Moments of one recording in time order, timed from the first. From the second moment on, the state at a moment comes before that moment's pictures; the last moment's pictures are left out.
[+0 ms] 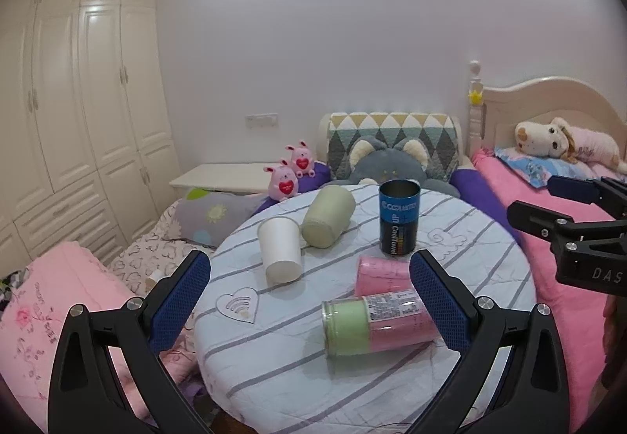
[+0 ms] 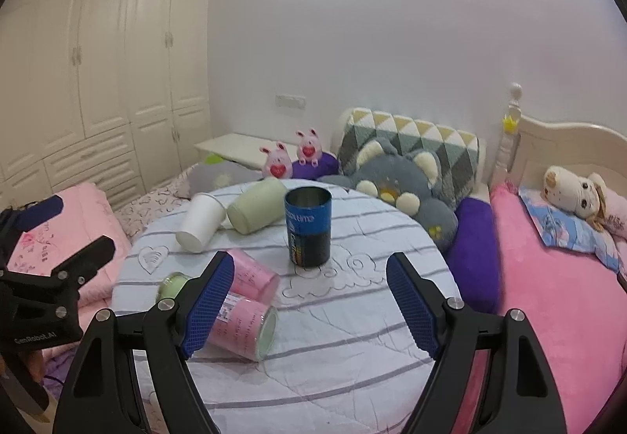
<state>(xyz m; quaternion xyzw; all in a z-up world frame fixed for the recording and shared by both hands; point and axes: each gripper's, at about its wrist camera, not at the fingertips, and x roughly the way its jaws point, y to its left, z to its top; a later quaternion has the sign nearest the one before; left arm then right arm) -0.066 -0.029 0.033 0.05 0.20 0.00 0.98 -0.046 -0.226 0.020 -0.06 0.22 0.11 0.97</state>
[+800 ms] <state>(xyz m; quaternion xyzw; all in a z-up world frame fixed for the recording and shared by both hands) -0.056 -0.044 0.027 0.04 0.20 -0.01 0.98 -0.040 -0.238 0.015 -0.03 0.22 0.11 0.97</state>
